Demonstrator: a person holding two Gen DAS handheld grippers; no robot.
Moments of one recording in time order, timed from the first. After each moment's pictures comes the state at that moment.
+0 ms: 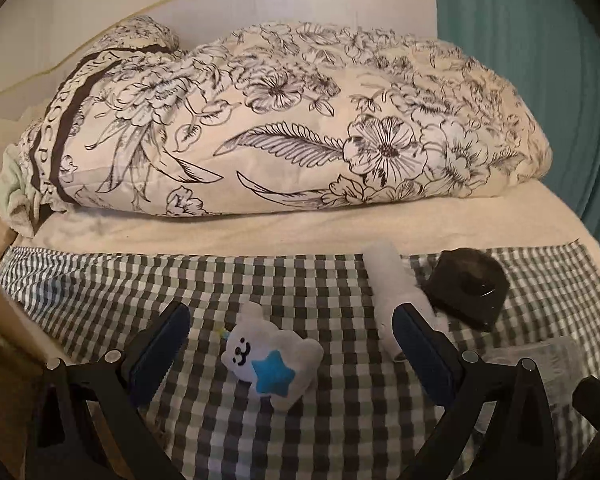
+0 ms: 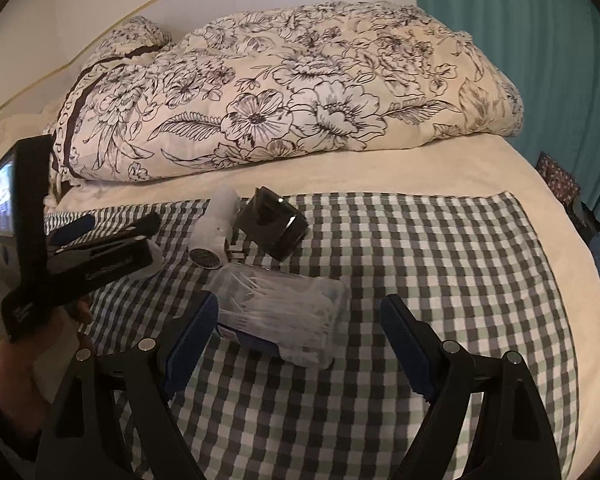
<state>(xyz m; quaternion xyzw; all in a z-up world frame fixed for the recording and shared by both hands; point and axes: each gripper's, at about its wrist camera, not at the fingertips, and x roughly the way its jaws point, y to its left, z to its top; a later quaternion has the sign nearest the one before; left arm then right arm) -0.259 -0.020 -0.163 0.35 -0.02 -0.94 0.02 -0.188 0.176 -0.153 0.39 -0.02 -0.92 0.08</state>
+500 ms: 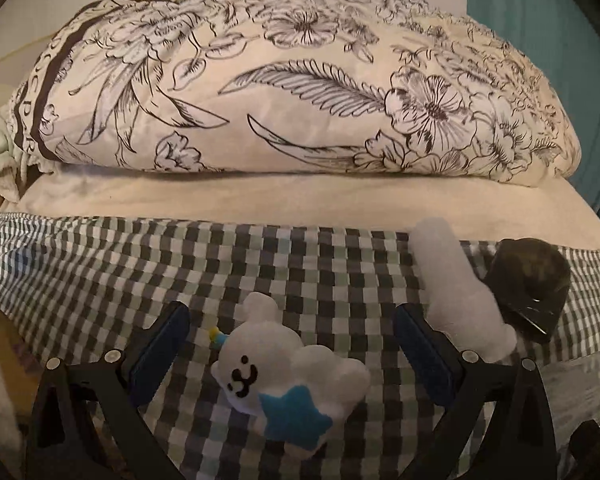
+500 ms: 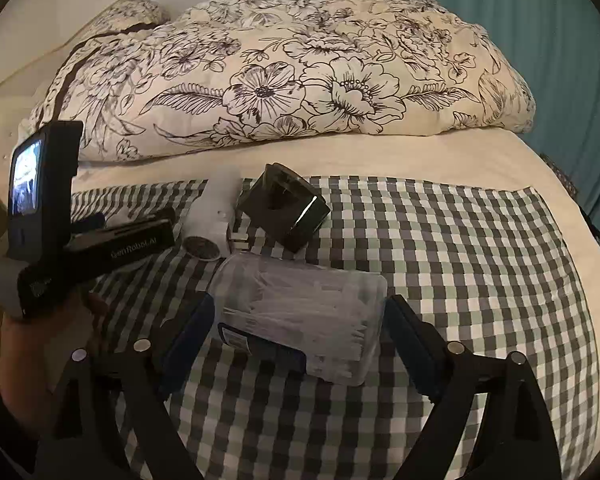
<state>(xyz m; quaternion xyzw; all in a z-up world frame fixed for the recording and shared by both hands) -0.295 -0.039 -0.207 0.39 0.01 -0.92 0.03 -0.208 0.151 -0.179 0.40 -0.01 -0.91 0.06</state>
